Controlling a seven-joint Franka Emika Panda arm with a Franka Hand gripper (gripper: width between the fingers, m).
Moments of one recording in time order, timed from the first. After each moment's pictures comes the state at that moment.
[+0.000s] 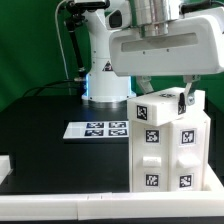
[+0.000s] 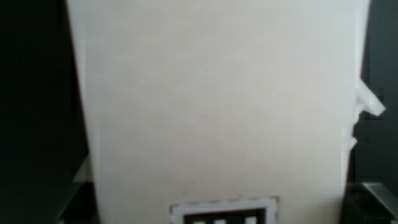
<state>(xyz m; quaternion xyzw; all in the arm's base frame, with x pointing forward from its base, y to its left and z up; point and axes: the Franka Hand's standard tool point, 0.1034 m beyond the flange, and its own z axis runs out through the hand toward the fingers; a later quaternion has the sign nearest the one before) 0.606 0.076 0.150 -0.89 0.45 -0.02 0.08</state>
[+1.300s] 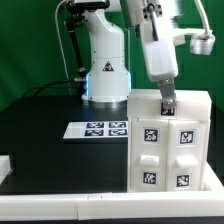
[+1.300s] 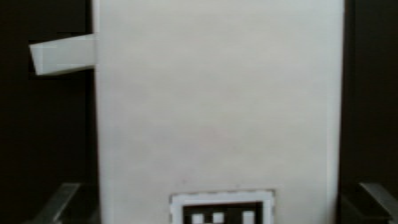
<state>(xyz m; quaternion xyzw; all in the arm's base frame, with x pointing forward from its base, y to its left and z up) 0.611 0.075 0.152 -0.61 0.78 0.03 0.12</state>
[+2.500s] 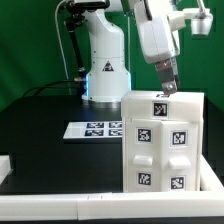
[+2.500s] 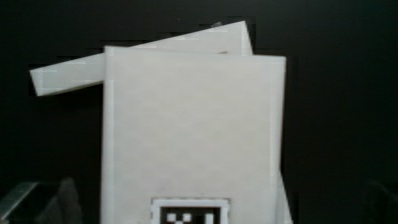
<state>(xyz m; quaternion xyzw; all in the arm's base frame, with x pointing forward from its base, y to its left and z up) 0.617 0.077 0.173 -0.61 0.78 0.03 0.14</state>
